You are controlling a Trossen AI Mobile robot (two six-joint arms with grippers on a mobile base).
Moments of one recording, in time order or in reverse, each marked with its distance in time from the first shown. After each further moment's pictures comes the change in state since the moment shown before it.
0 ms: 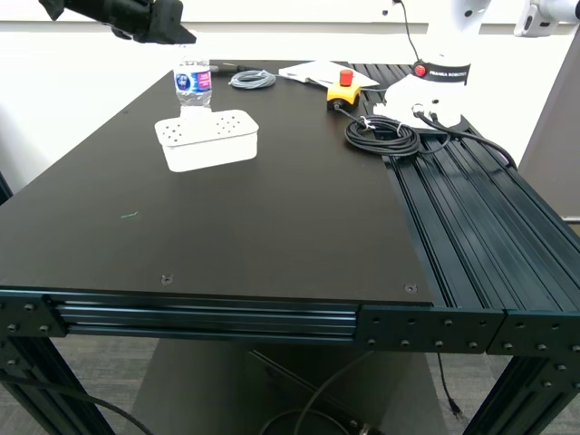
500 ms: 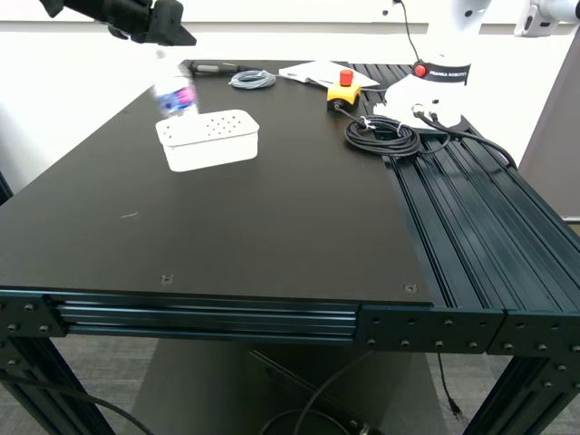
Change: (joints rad) arm 0 0.000 0.000 0.000 0.000 0.000 0.000; arm 1 0.000 -0.001 0.002 -0.030 -0.046 0.019
